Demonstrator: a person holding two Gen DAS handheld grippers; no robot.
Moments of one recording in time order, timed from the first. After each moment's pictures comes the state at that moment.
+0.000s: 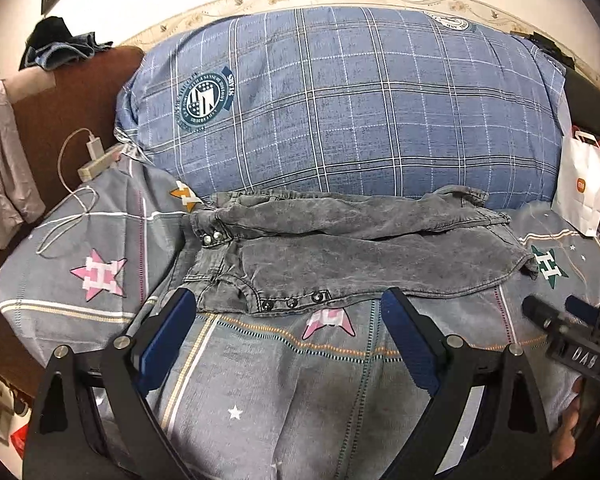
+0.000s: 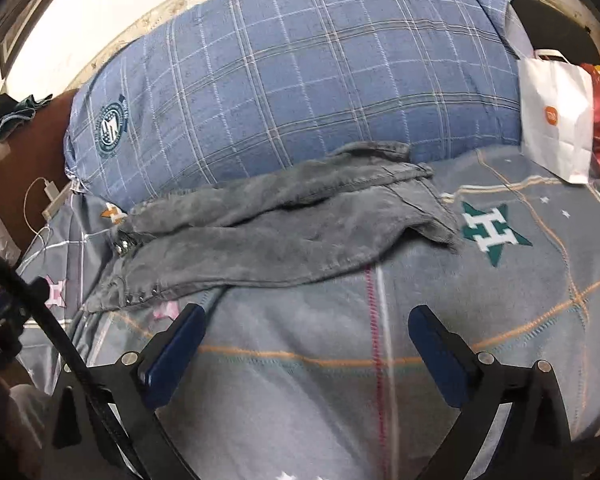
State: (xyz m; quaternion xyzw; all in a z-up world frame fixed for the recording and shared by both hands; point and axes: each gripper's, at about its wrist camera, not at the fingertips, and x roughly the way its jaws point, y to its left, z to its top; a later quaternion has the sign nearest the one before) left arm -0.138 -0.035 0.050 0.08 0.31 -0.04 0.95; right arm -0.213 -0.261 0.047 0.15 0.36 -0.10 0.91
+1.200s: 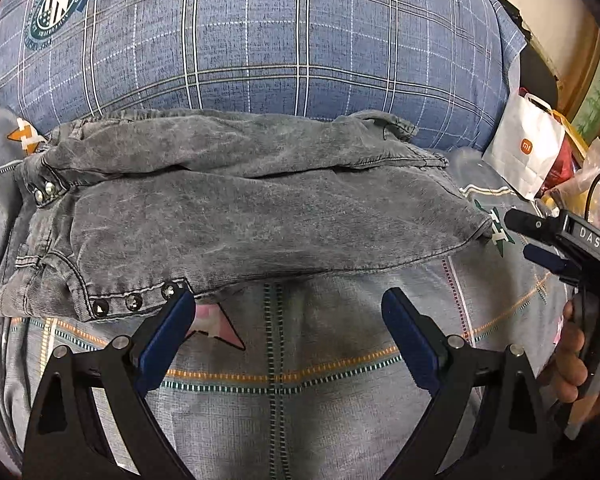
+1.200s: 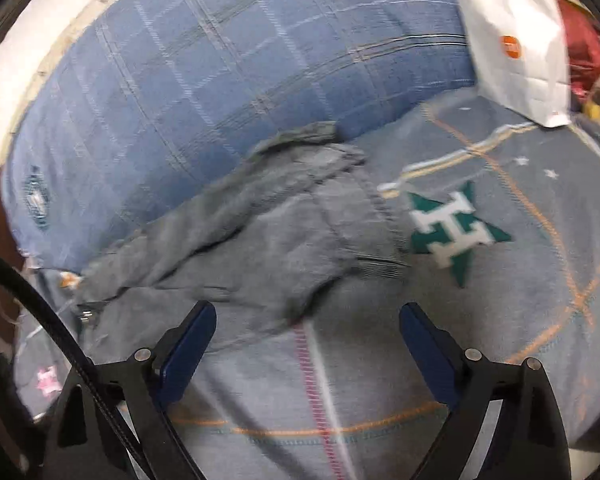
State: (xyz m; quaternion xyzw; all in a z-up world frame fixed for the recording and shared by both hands) left arm -0.032 -0.087 -0.031 0.03 0.46 -0.24 0.85; right arm -0.155 -0.360 0.026 0.26 0.42 -0.18 0.85
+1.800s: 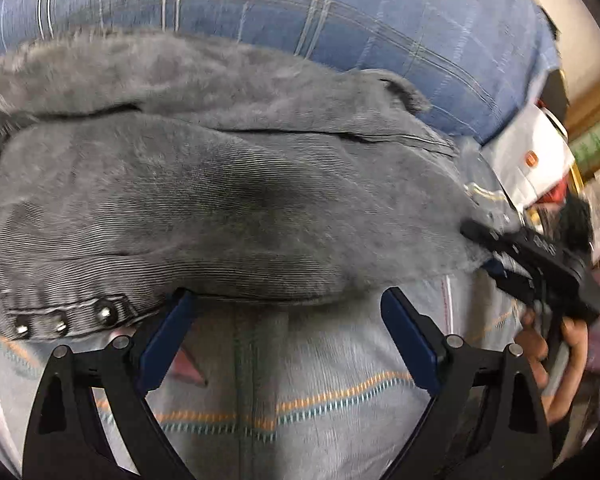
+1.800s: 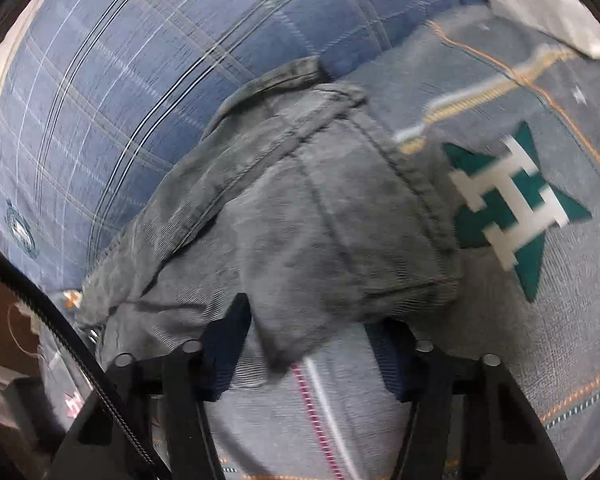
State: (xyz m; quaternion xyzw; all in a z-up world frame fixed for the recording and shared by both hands) left arm 0.039 -0.107 -0.082 -0.05 0.58 -0.26 0.77; right arm -0.109 -0.407 -0.036 0.40 0.47 -0.16 0.78
